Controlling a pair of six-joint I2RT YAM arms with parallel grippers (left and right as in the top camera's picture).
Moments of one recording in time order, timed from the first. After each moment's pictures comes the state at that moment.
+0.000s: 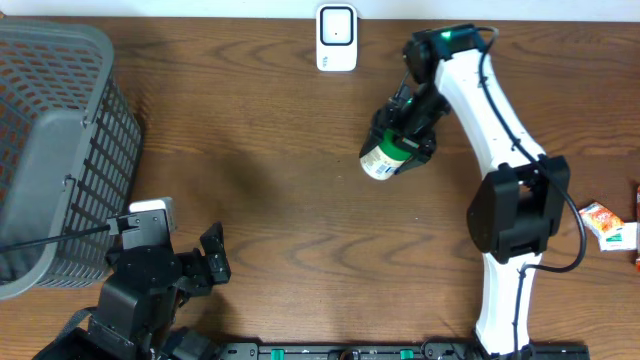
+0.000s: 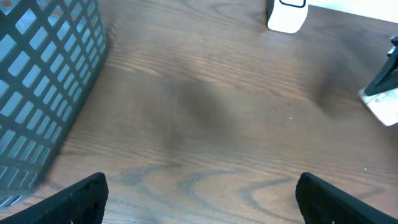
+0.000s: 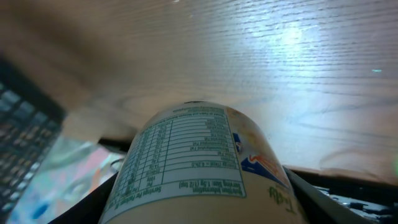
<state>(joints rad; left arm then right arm) -0.52 0.60 1.07 -1.21 -0.35 -0.51 0.25 2.22 2.08 -1.70 -0.58 0.44</state>
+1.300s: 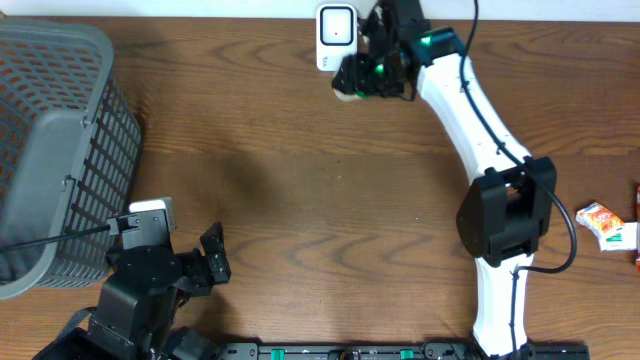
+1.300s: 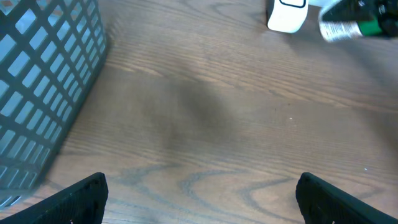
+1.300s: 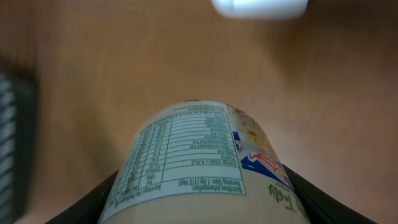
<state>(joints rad) -0.52 0.60 1.07 -1.21 -0.35 -0.51 0.34 2.22 2.08 -0.87 -0.32 0.30</state>
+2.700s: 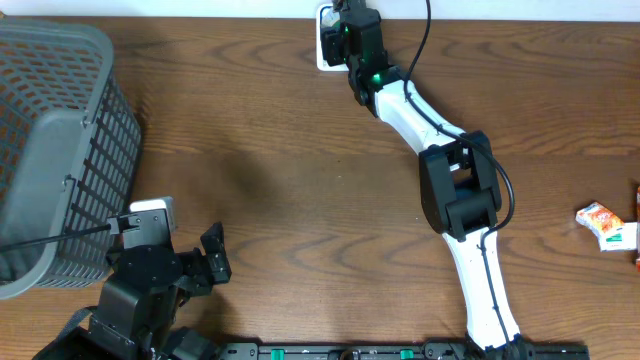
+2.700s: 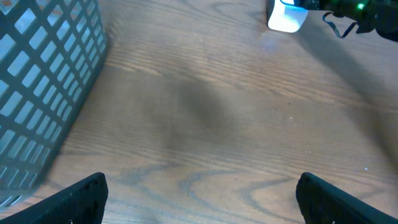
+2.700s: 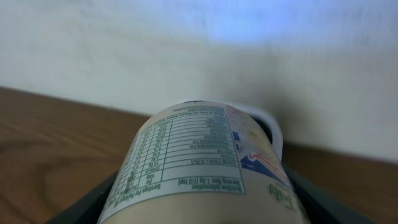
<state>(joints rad) -0.52 0.60 1.07 -1.20 -0.35 -0.51 0.40 2.51 2.03 0.11 0.09 0.10</state>
